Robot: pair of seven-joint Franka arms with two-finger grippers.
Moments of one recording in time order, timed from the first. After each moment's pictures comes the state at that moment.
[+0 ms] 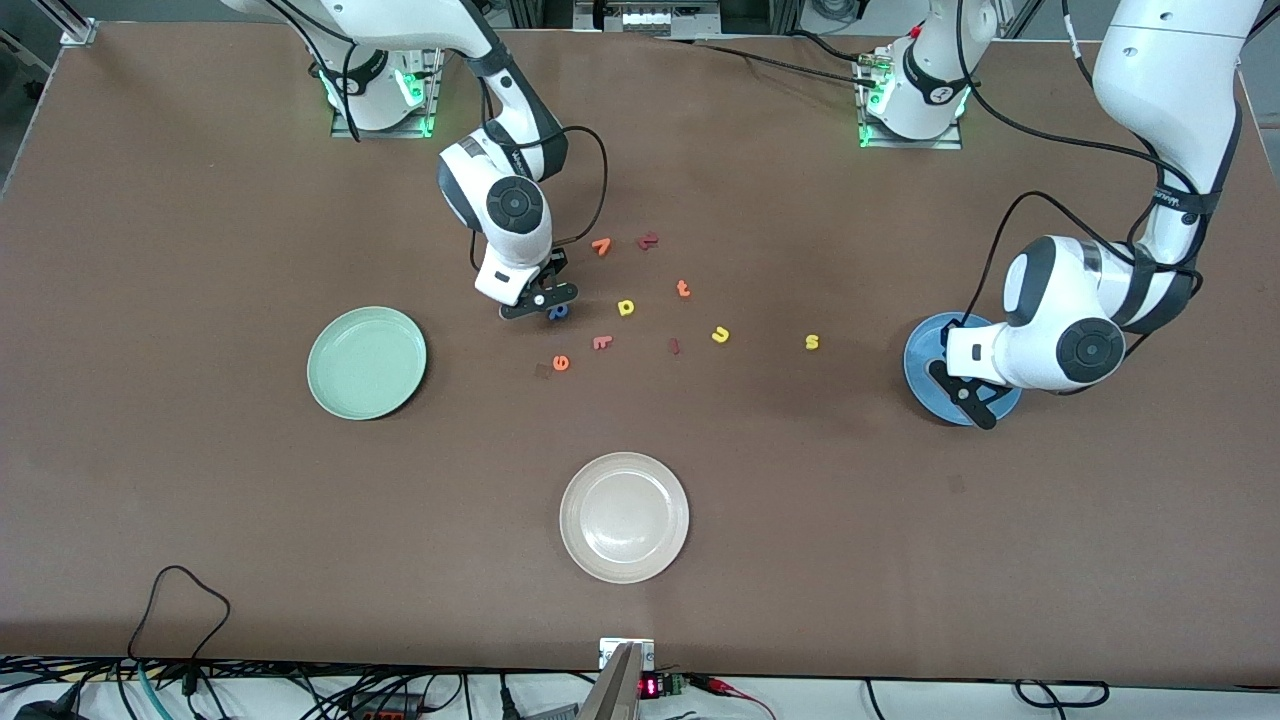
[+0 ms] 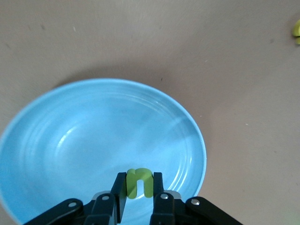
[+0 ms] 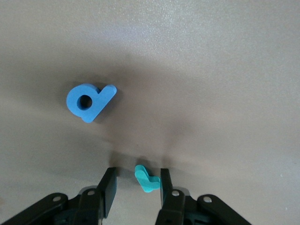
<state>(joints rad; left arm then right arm) 0.17 0.47 -0.20 -1.99 0.14 2.16 0.65 0.79 0.45 -0.09 -2.14 0.02 2.38 0.31</state>
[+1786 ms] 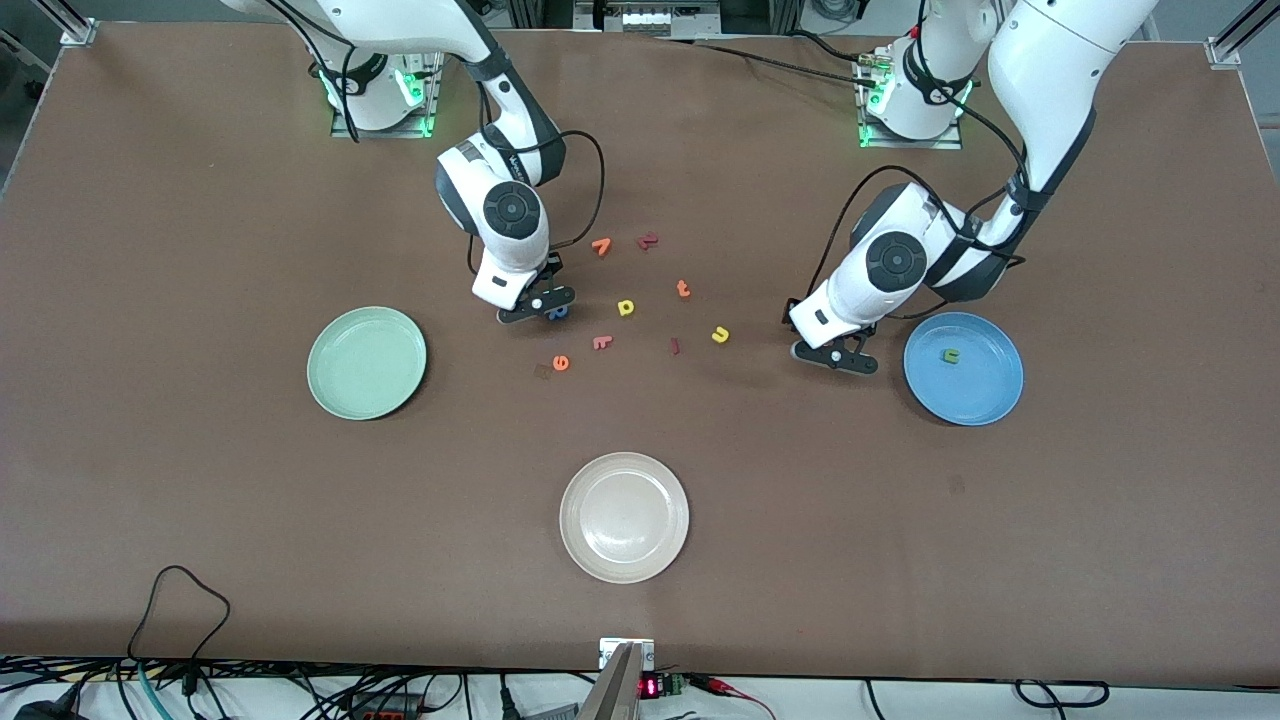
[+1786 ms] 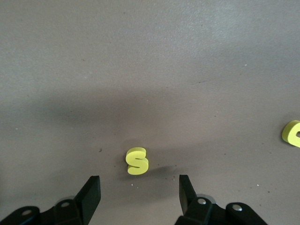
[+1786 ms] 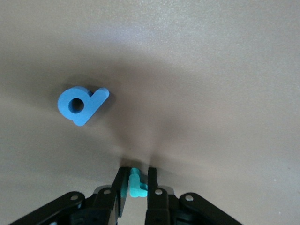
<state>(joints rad) 0.13 0.49 -0.53 -2.17 0.24 2.46 -0.37 0.79 0.46 -0.10 -2.13 0.02 2.37 0.29</state>
